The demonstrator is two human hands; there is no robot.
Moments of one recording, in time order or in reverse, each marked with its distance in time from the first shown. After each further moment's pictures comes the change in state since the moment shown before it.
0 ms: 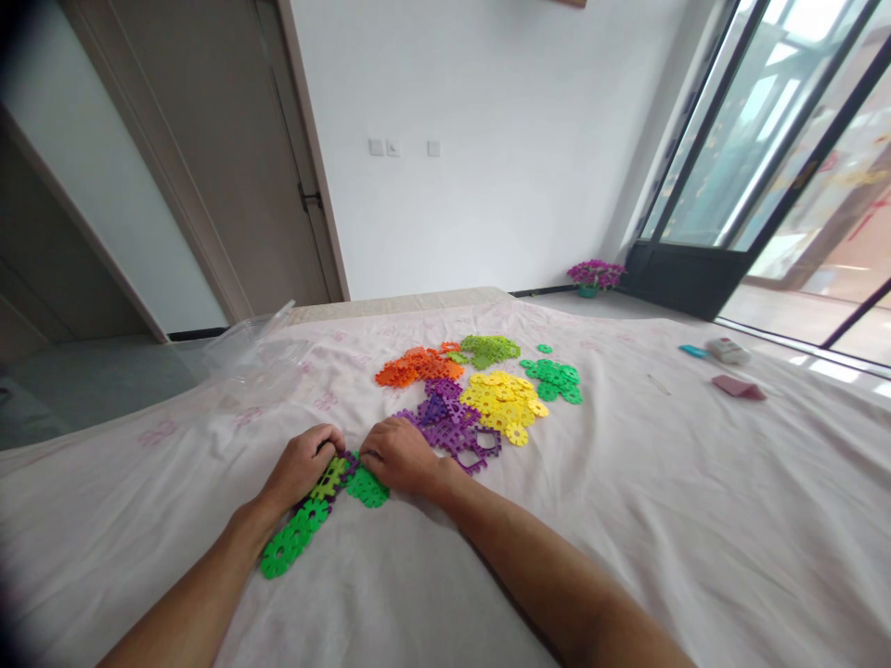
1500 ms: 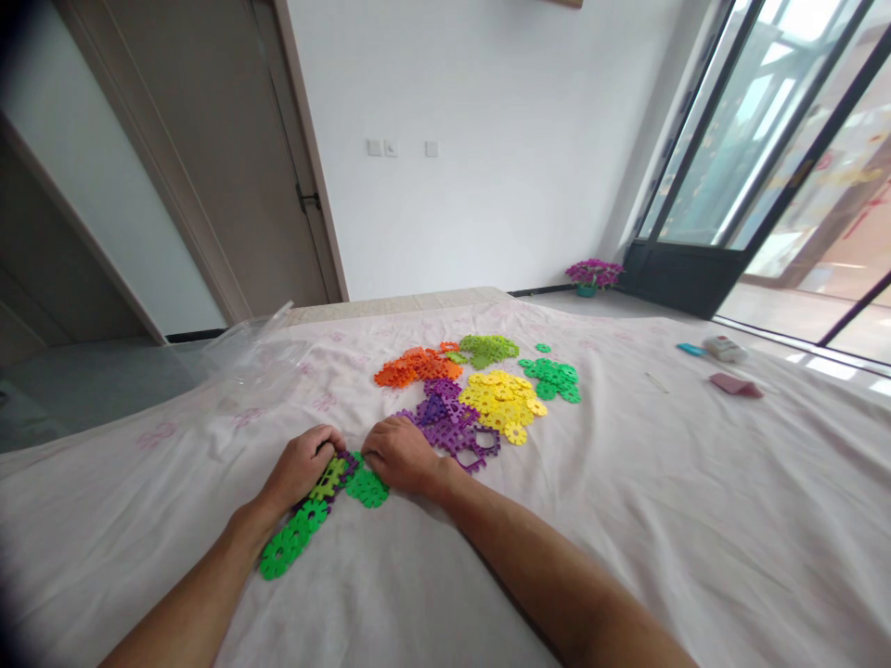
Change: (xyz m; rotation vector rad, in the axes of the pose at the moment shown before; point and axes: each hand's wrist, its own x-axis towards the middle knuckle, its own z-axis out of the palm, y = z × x) left_hand 0.000 0.000 0.001 0.000 -0.005 0.001; right_hand -0.003 0.002 -0.001 -0.028 -0.007 0.016
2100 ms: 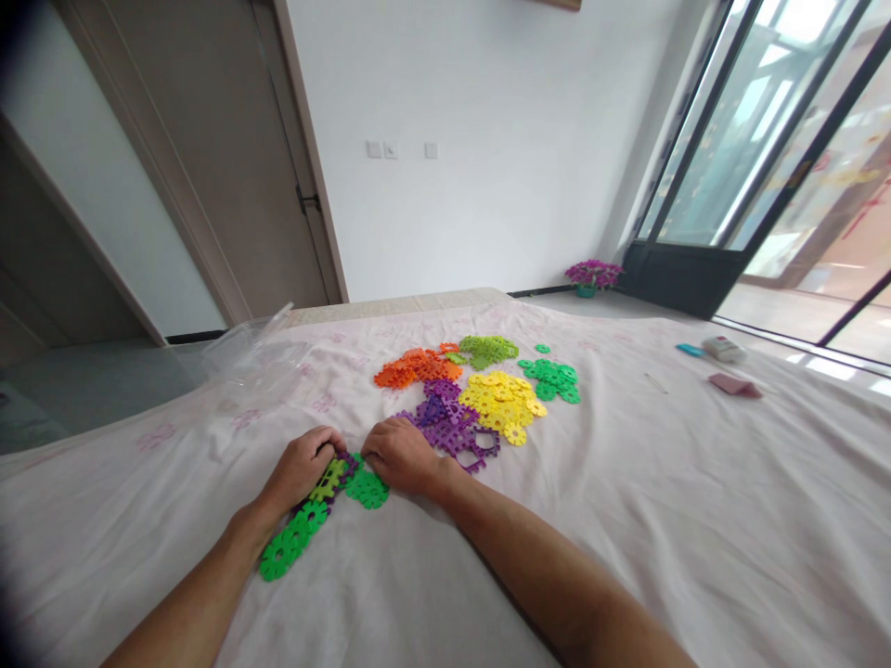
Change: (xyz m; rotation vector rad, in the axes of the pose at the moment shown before) left_hand 0.000 0.003 -0.001 0.014 -0.004 -0.011; right_hand 0.000 -0.001 -0.003 -0.002 -0.015 -0.008
